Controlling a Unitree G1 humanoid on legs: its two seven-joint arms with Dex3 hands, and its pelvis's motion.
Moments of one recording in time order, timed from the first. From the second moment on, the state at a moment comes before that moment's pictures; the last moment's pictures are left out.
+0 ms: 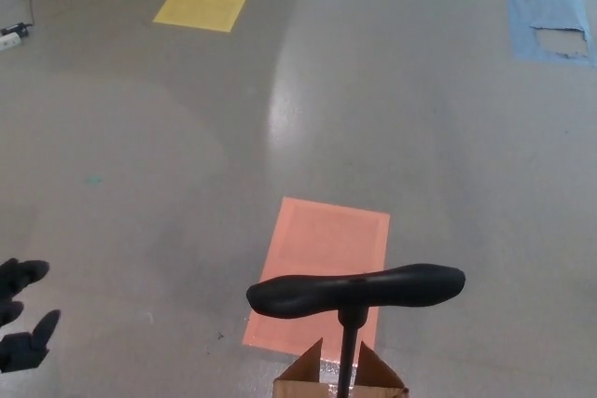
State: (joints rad) left_arm -0.42 0.56 -0.04 1.10 0.15 -0.21 -0.12; right_arm -0.75 -0.45 -0.06 -0.27 0.01 0.07 0.09
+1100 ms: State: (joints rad) left_arm -0.48 0.54 -0.06 1.14 0.14 -0.29 -0.15; right_arm -0.86 -0.71 0.40 -0.82 0.13 0.43 0.48
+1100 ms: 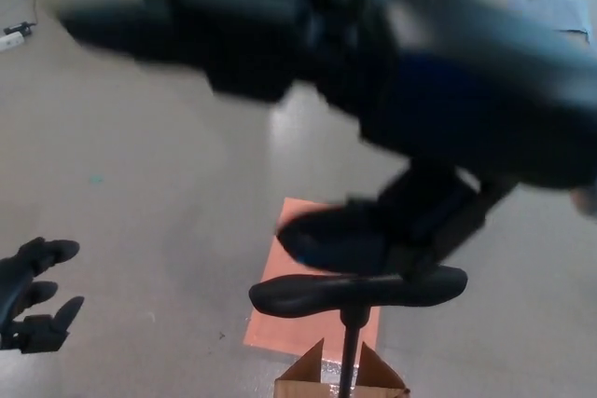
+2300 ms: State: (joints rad) left_arm -0.48 0.61 -0.13 1.13 0.21 -0.28 -0.19; right_arm -0.40 -0.59 0.61 -0.51 -0.23 0.25 0.45
